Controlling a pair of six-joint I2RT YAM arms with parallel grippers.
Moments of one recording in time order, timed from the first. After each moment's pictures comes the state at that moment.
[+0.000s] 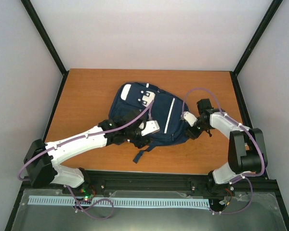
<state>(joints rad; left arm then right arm) -0.96 1.34 1.03 -0.54 0.06 0.23 0.16 1.52 0.85 -0.72 -0.31 -0.70</state>
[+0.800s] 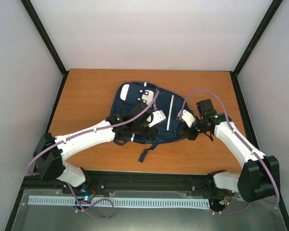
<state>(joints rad) -0.96 1.47 1.16 -0.47 -0.05 0.15 0.22 1.22 0.88 -0.80 -0.43 -0.62</state>
